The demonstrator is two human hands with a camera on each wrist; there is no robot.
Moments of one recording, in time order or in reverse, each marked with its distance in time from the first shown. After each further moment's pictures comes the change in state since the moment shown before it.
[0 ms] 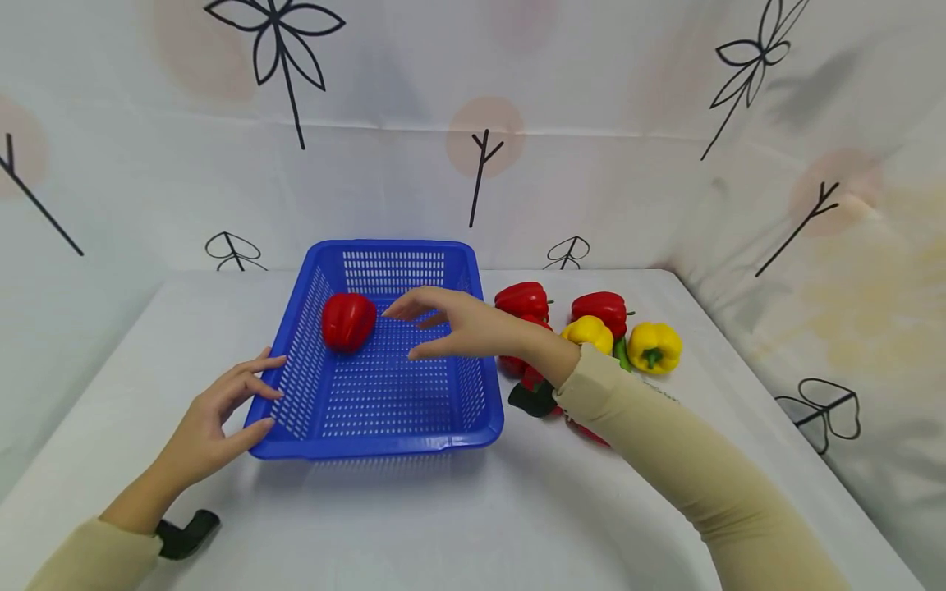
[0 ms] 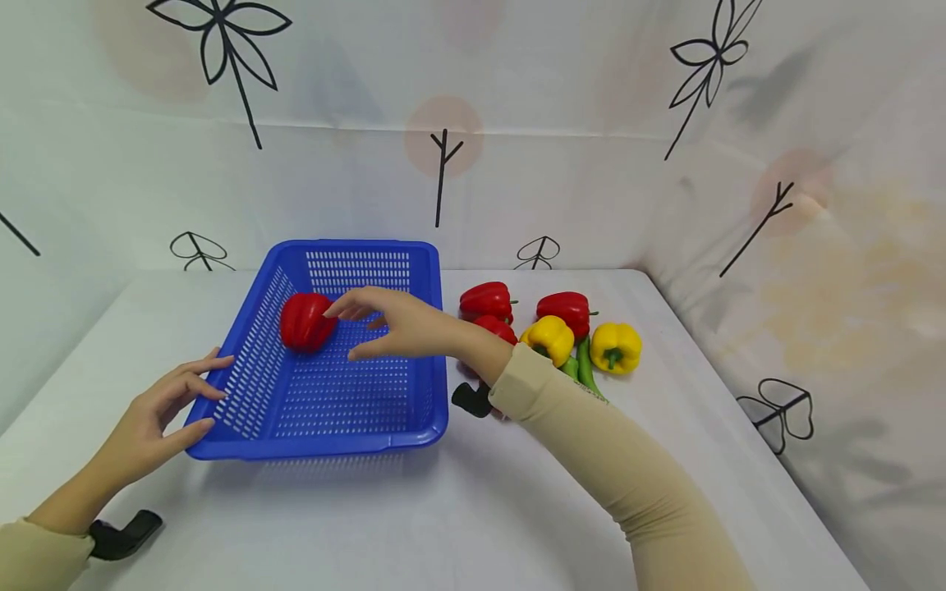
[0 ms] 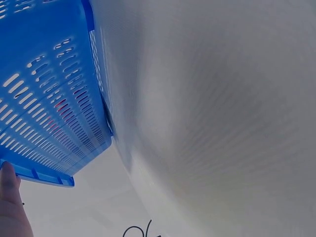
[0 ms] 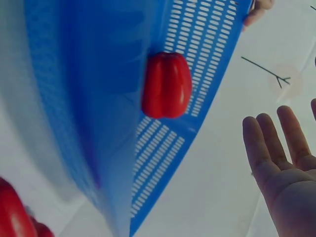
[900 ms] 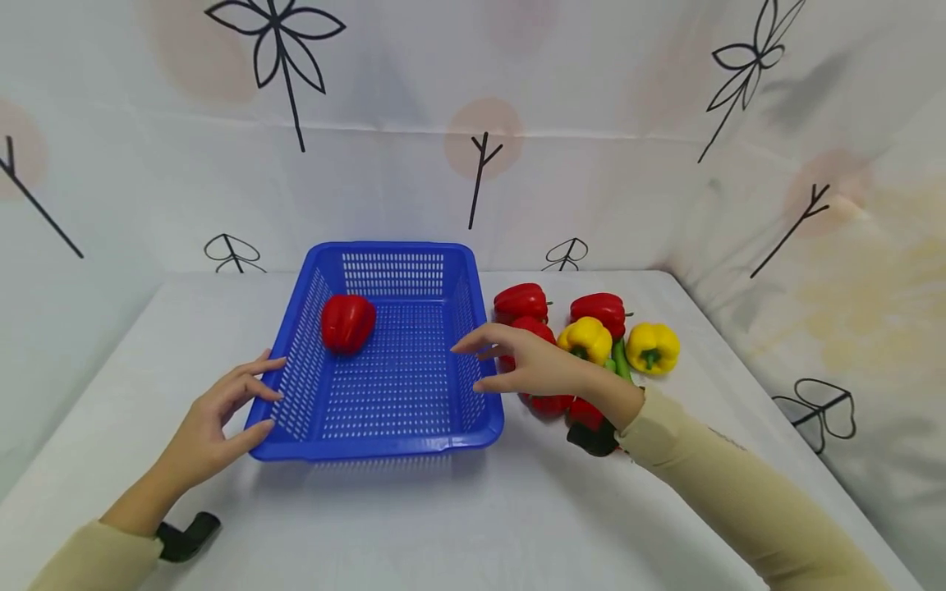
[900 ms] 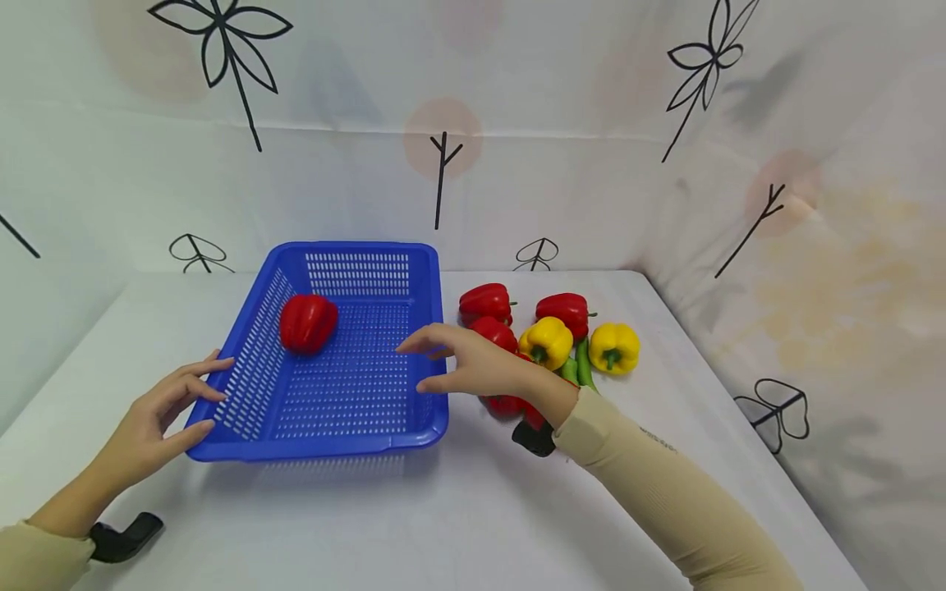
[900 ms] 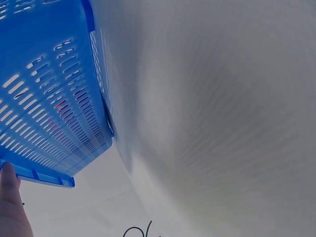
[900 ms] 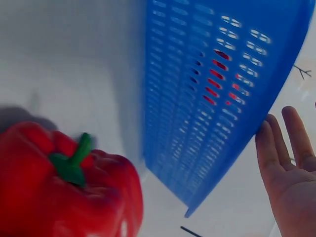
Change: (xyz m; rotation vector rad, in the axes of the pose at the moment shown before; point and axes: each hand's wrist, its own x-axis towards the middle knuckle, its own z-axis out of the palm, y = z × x) left_hand 0.000 0.001 0.000 -0.016 0.002 -0.003; right_hand -0.075 0.030 0.002 0.014 0.056 0.134
